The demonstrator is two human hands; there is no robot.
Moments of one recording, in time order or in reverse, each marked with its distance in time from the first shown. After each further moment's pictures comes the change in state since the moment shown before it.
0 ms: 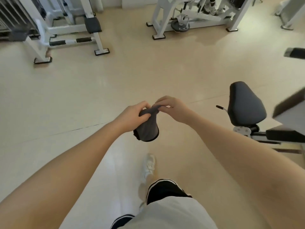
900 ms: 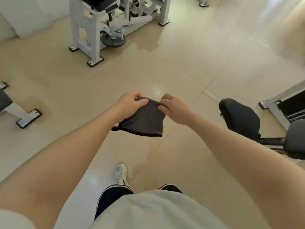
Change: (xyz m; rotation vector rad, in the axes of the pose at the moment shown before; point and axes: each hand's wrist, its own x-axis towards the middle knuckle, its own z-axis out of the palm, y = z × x) left_hand 0.601 0.002 -0.199 -0.046 -0.387 0.206; right_hand 0.421 0.139 -0.224 -0.460 0.349 0.401
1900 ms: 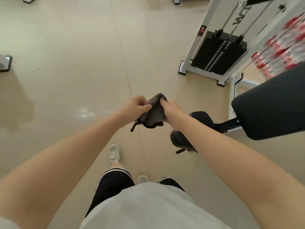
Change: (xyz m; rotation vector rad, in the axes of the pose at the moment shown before) left_hand 0.580 0.307 0.230 0.256 -0.837 0.322; right_hand 0.156 0.479 -0.180 1.426 0.890 1.366
